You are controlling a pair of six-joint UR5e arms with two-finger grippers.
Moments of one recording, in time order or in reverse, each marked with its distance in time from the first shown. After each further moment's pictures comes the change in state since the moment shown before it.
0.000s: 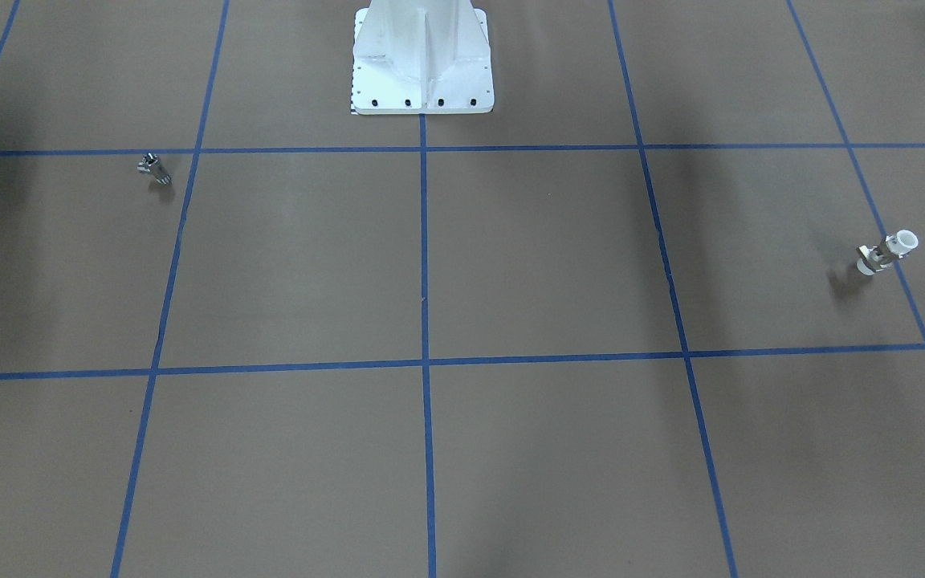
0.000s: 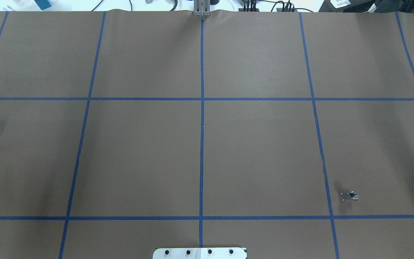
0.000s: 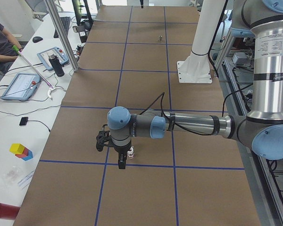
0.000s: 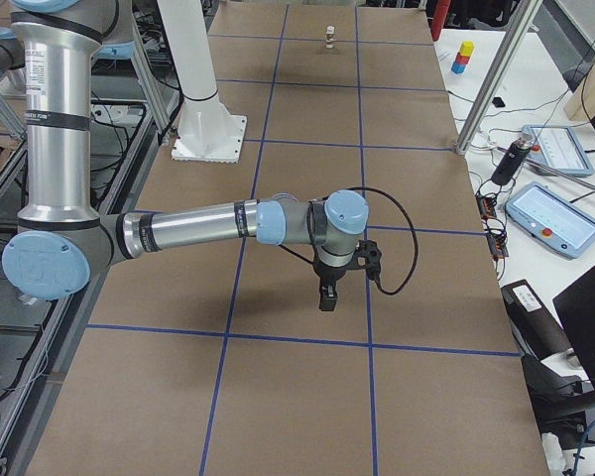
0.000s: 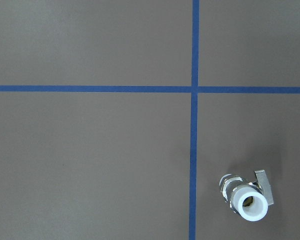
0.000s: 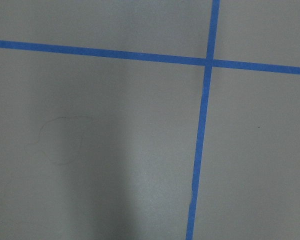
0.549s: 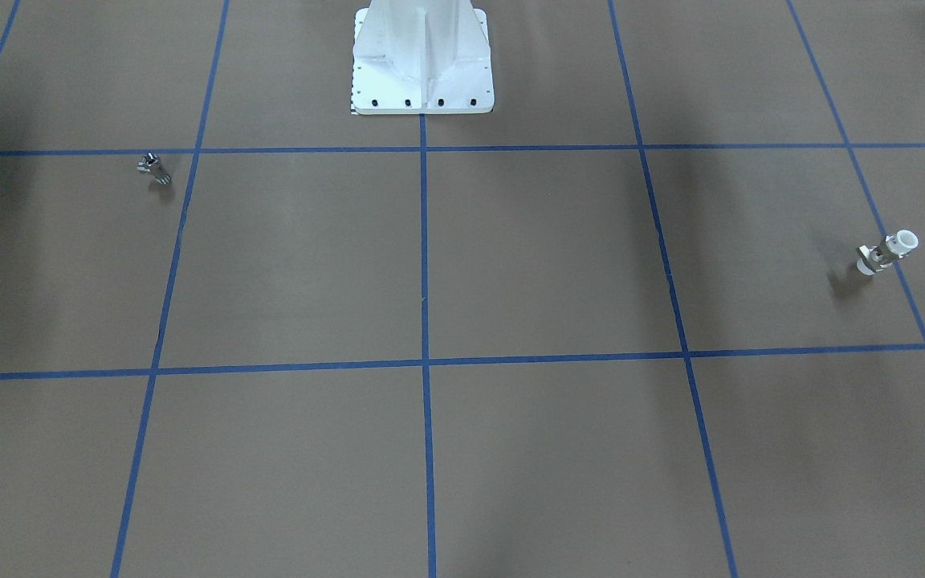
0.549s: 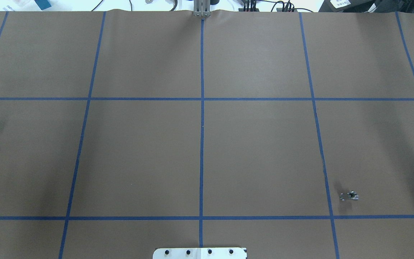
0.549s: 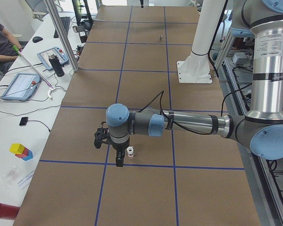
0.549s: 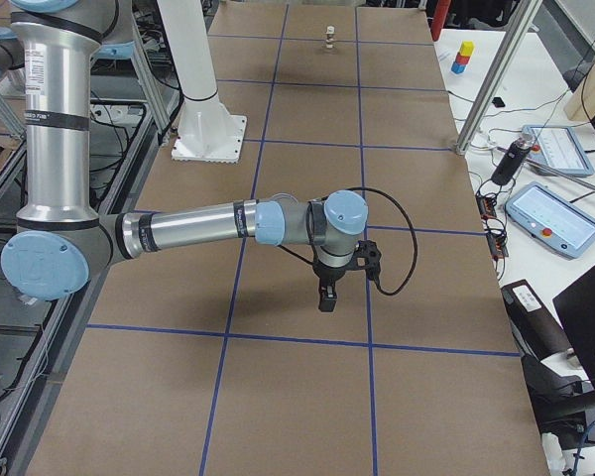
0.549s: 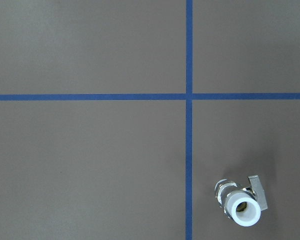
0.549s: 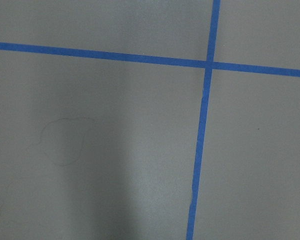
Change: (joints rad) left arm 0.000 -0.011 0.000 -0.003 0.000 0.005; right arm 0.003 -0.003 0.000 0.000 0.001 0.000
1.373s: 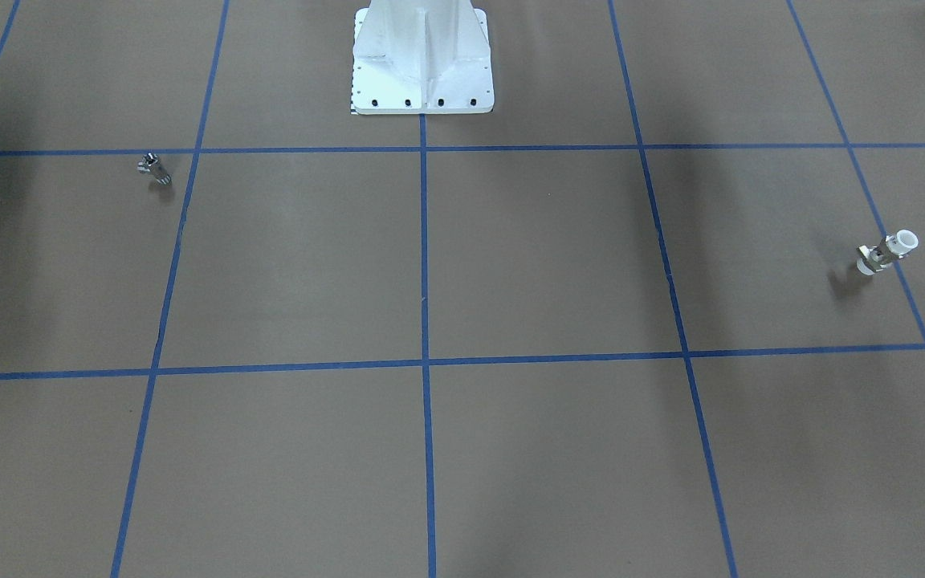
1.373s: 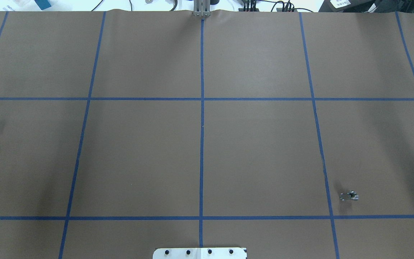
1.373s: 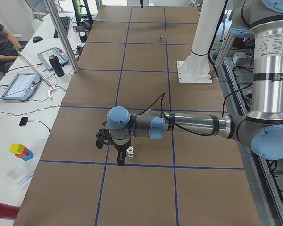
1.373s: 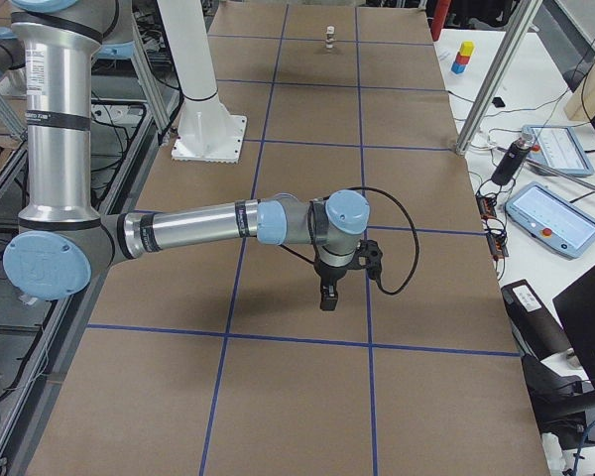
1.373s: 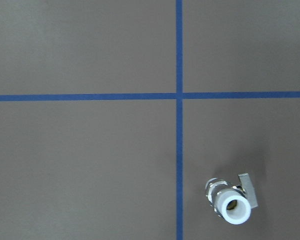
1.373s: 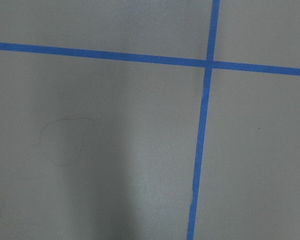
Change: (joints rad) left arm 0.025 0.011 0.019 -0.036 -0.074 -0.004; right arm -0.002 0.013 -0.004 0.001 0.005 0.007
